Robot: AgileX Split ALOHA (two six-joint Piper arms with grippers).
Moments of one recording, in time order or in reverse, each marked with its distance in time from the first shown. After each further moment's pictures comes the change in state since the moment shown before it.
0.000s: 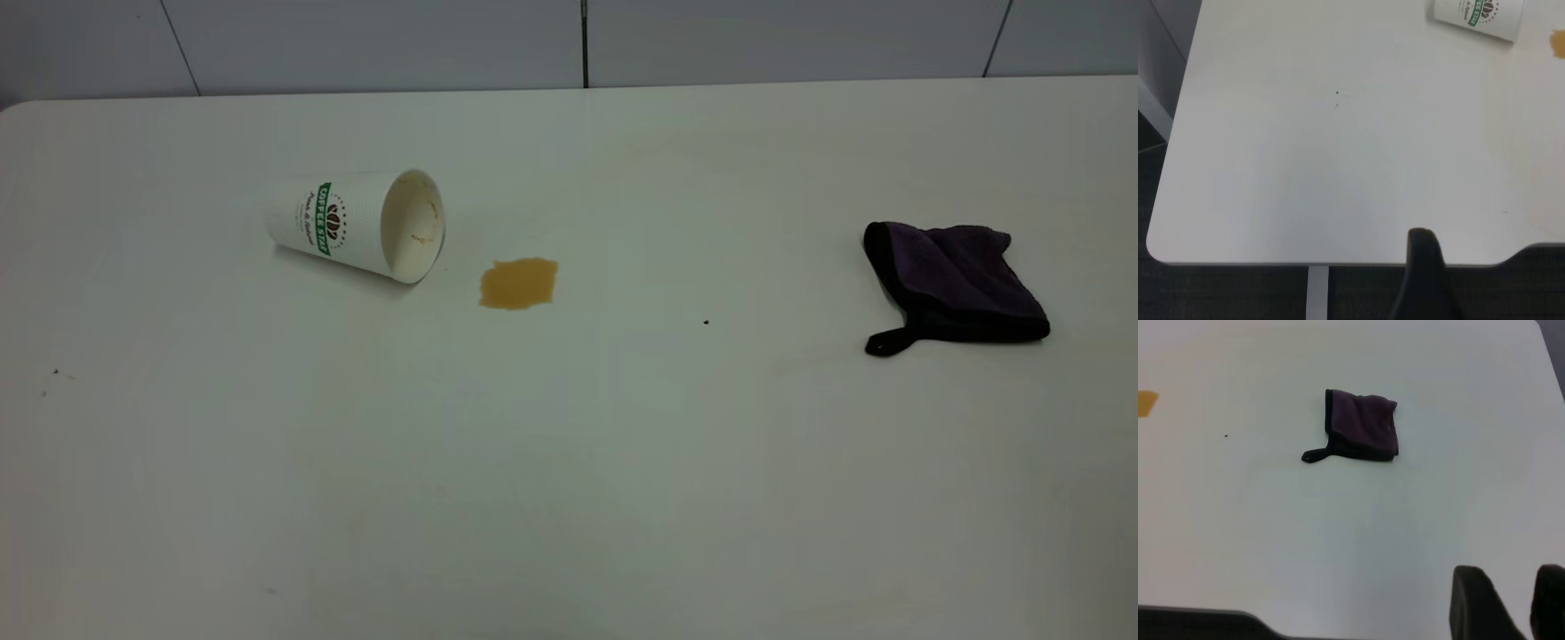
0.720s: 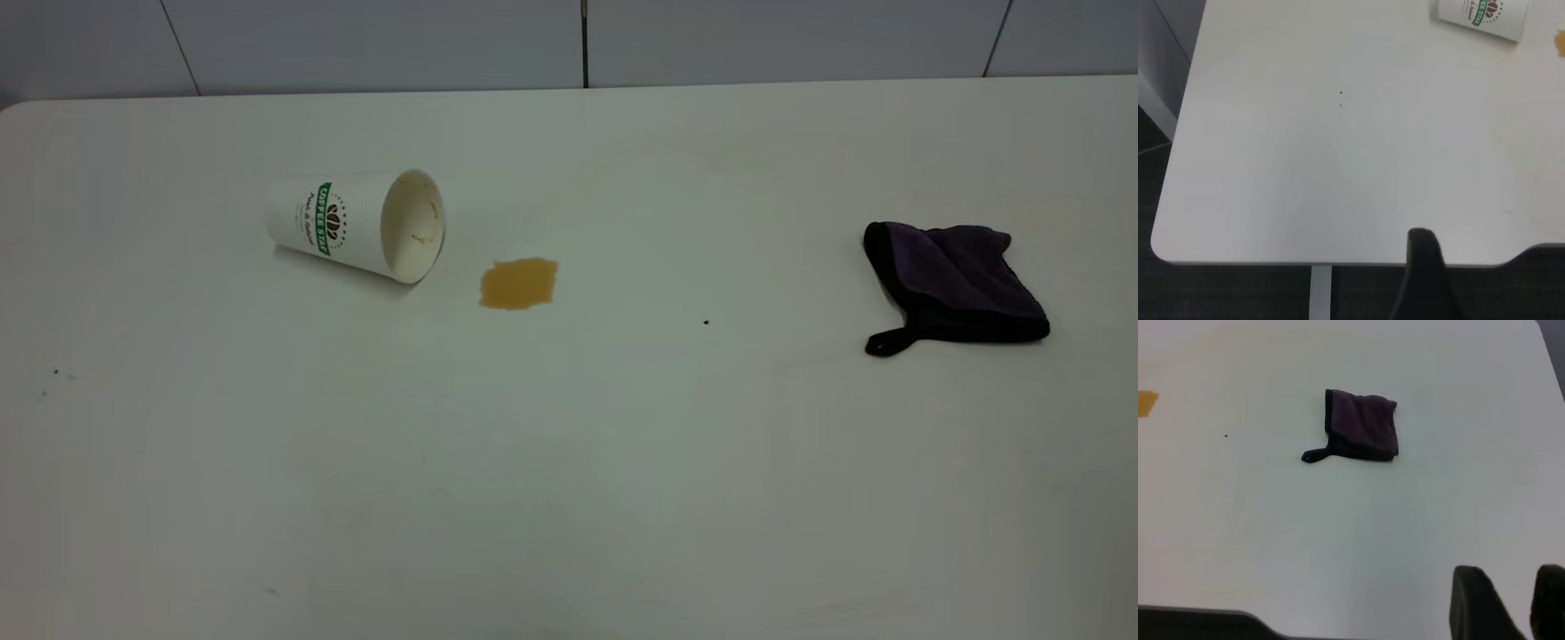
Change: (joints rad) left arm 0.000 0.000 0.000 0.008 0.000 0.000; right arm 0.000 0.000 0.000 0.000 0.000 0.000
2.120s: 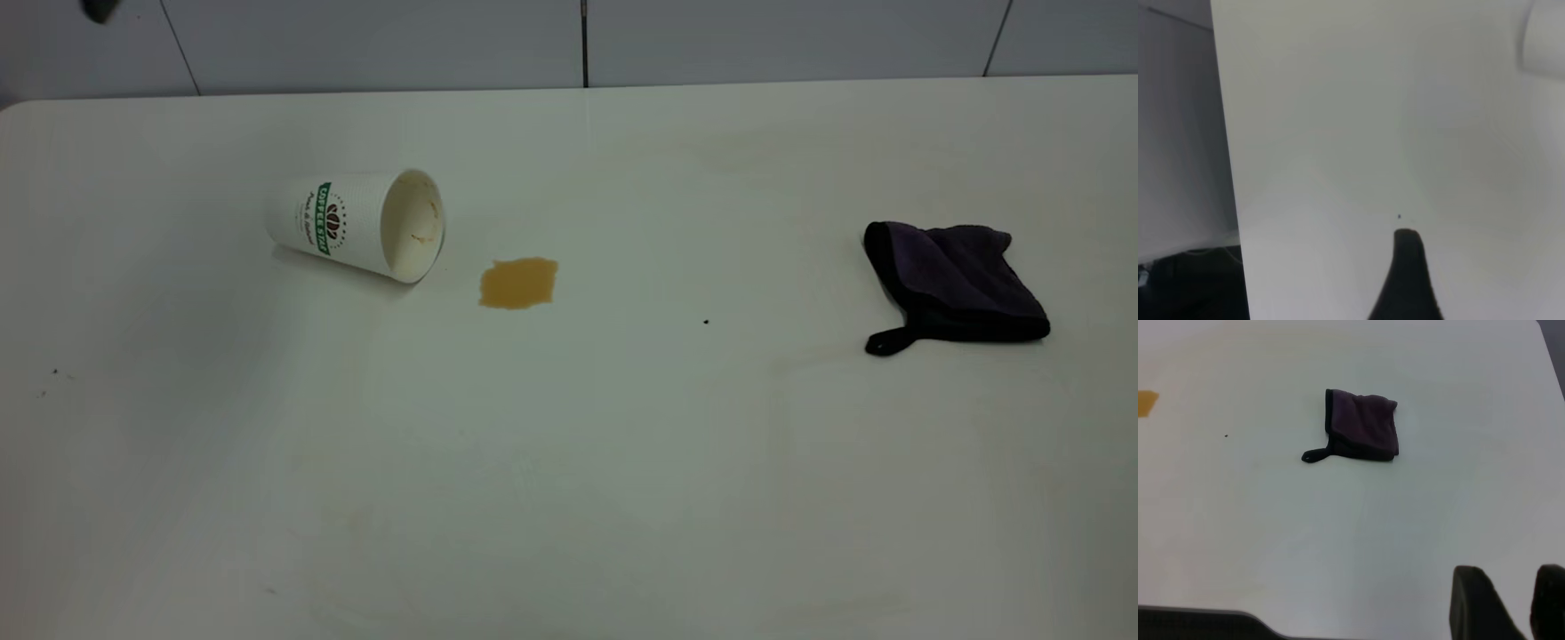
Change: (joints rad) left arm -0.462 1.802 -0.784 0.673 -0.333 -0.572; right arm 0.000 0.000 0.000 0.000 0.000 0.000
